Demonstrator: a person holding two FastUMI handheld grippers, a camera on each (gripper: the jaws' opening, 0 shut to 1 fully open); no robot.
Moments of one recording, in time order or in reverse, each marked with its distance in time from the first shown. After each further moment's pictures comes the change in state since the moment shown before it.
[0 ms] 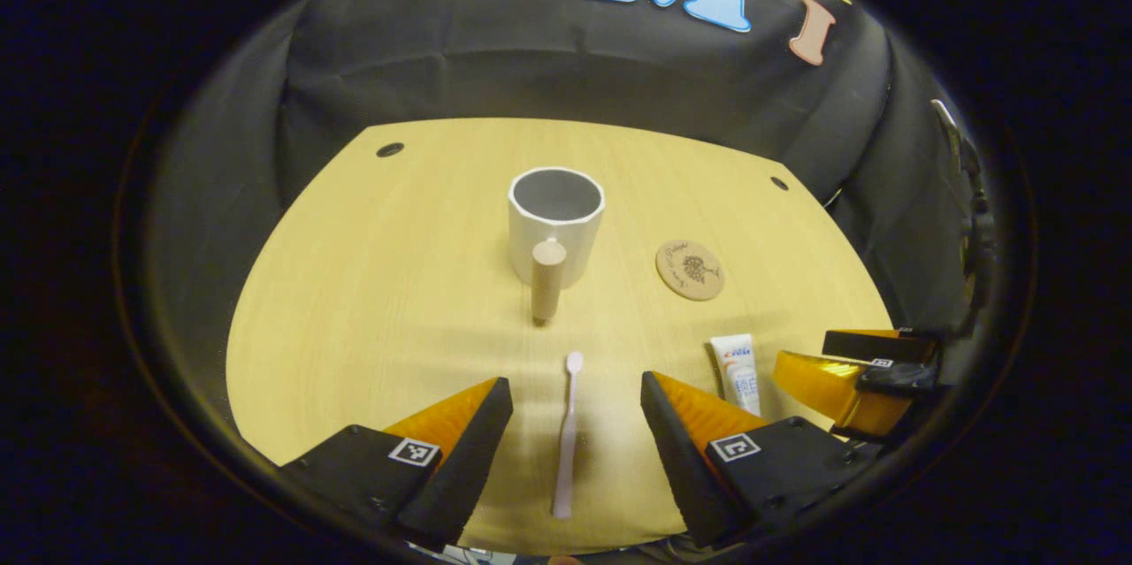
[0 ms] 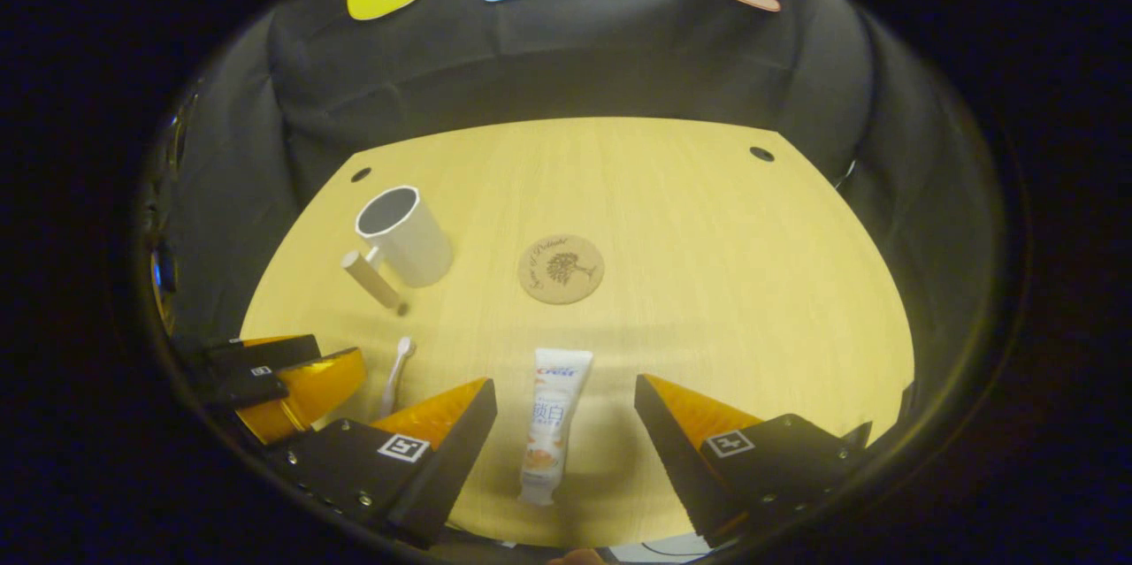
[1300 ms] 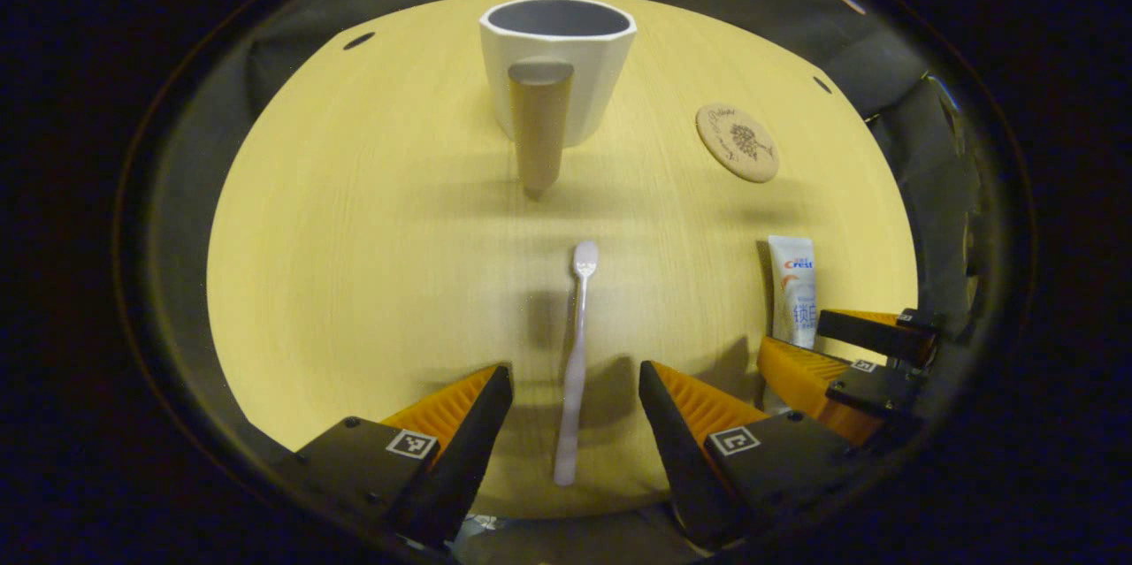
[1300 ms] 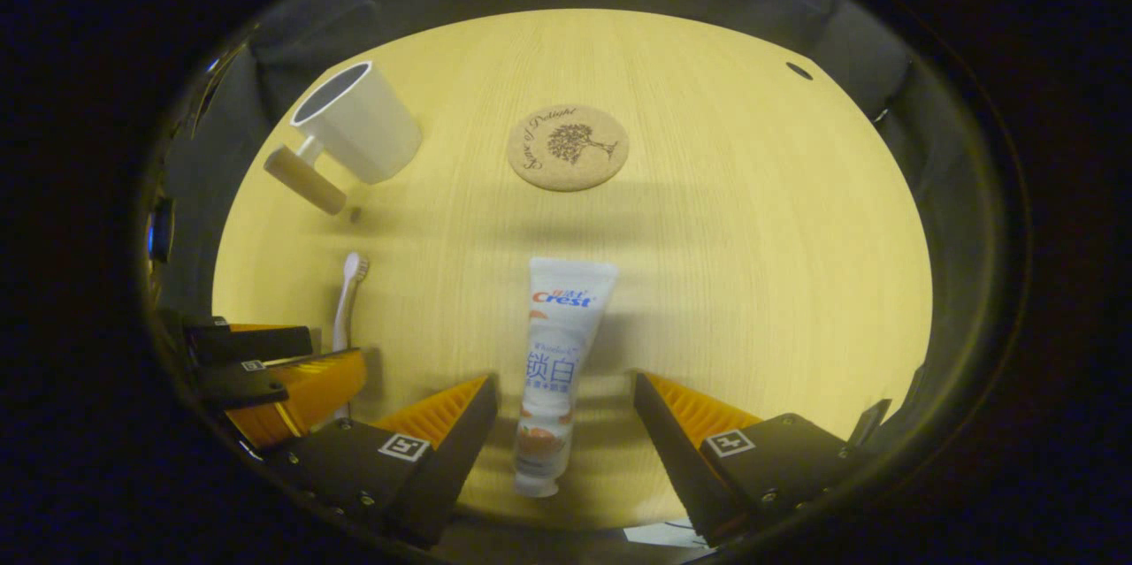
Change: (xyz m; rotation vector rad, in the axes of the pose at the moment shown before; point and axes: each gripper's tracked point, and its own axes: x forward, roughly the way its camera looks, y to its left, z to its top) left arm 0.022 0.003 -0.073 -0.039 0.474 0.043; right arm 0.051 0.003 -0.062 -0.016 0.340 -0.011
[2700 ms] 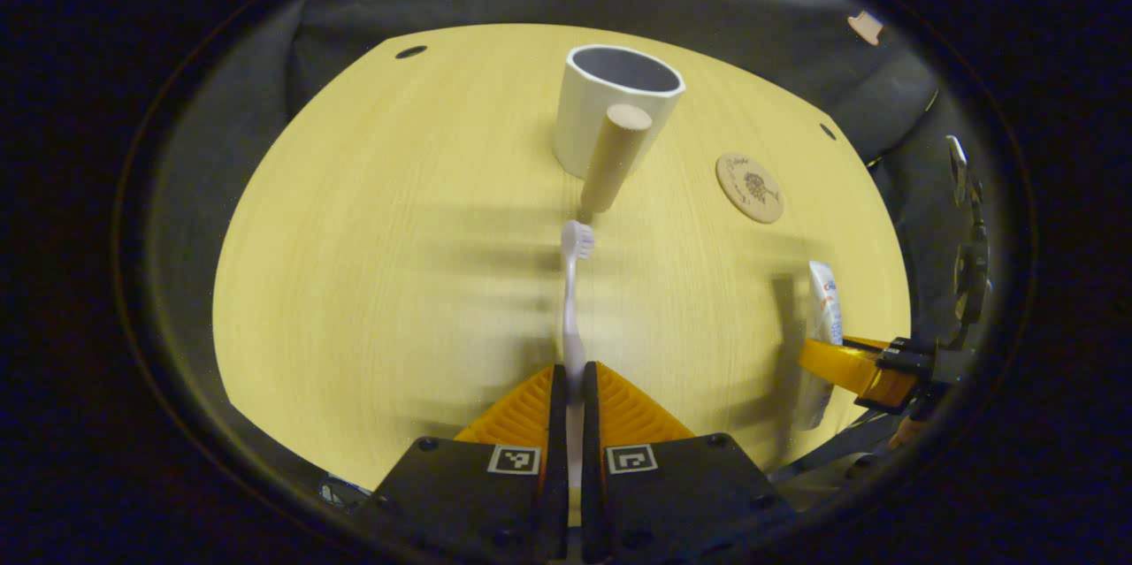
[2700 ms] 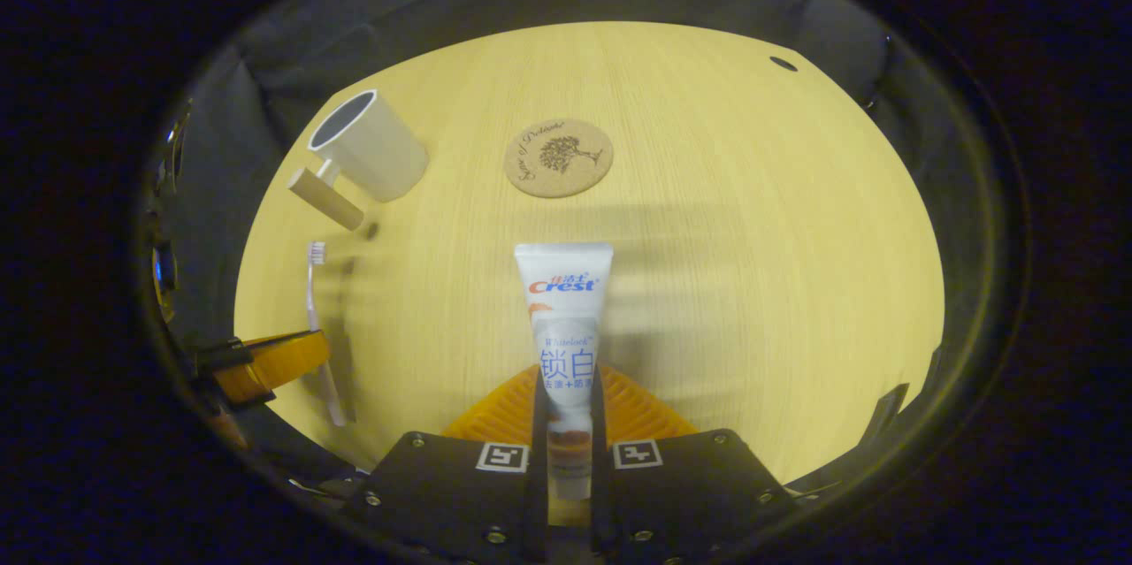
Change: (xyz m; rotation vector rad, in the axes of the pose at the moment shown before) left arm -0.028 0.034 0.017 -0.081 -0.238 0.010; right arm -0.022 -0.003 0.004 0.047 -0.101 0.064
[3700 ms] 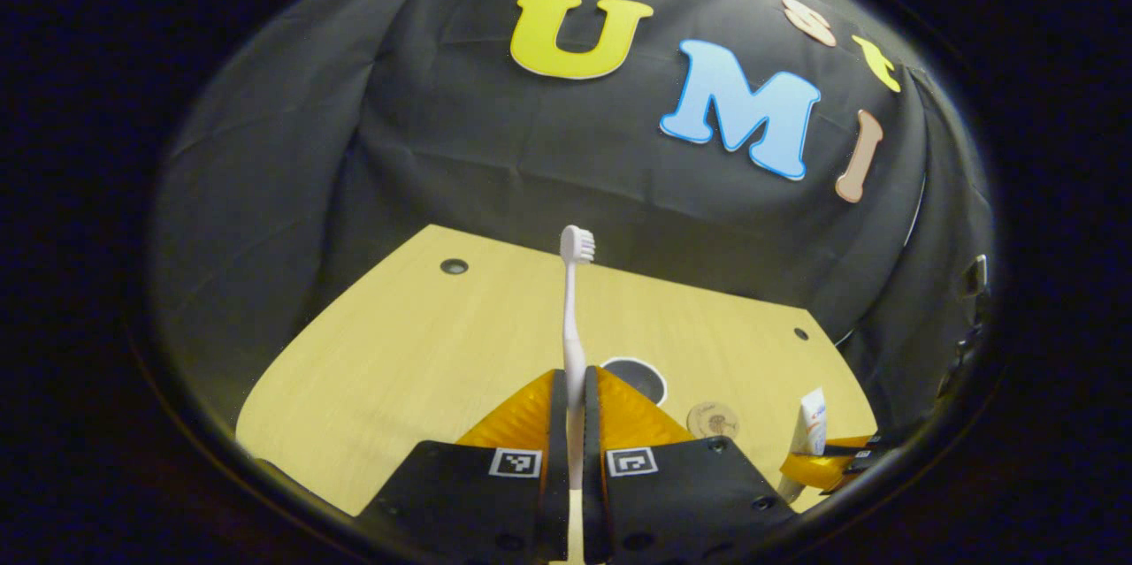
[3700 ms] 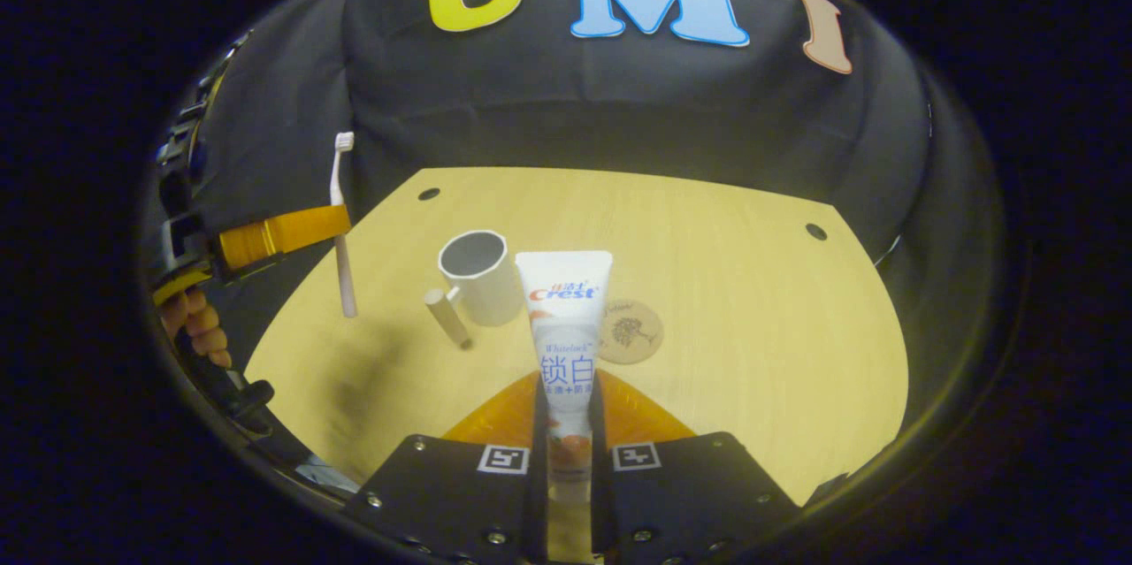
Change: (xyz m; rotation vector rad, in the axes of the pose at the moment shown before) left arm -0.118 0.008 0.207 -0.063 -0.733 -0.079; right arm -0.085 0.057 0.099 -0.225 -0.432 0.067
